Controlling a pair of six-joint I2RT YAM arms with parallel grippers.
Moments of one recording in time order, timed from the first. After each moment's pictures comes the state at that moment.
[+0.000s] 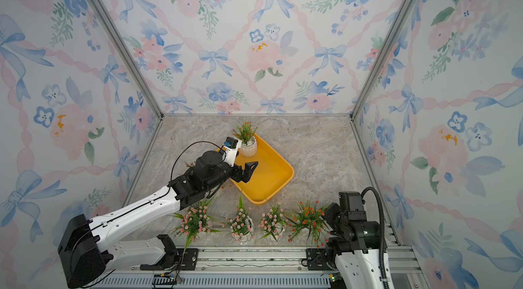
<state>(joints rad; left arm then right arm) -0.81 1.20 0.86 -0.01 -0.11 -0.23 0.05 0.61 0.75 -1.23 -0.04 0.86</state>
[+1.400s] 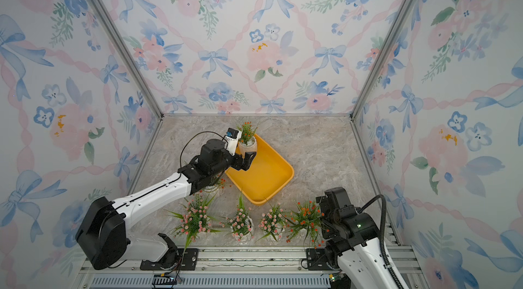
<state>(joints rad) -0.66 1.39 0.94 0.07 -0.01 -0.17 0.31 0.69 0.72 -1.13 0.02 1.71</state>
